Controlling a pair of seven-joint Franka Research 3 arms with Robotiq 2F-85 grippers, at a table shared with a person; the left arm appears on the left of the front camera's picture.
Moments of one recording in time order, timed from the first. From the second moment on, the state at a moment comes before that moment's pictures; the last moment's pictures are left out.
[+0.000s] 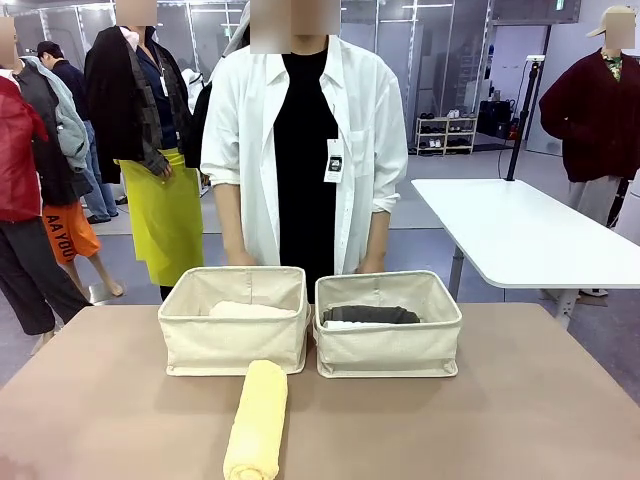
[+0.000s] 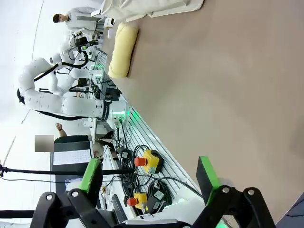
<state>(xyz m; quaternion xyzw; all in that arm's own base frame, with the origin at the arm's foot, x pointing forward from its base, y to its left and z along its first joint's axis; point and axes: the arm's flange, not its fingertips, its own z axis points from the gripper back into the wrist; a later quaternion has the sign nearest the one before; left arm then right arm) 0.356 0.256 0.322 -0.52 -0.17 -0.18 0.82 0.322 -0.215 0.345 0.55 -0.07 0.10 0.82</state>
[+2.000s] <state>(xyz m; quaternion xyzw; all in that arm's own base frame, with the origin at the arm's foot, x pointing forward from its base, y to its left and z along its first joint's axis) 0.346 0.098 0.390 -0.43 -0.13 -0.21 0.87 0.323 -0.214 0.348 0.55 -0.07 0.10 0.83</state>
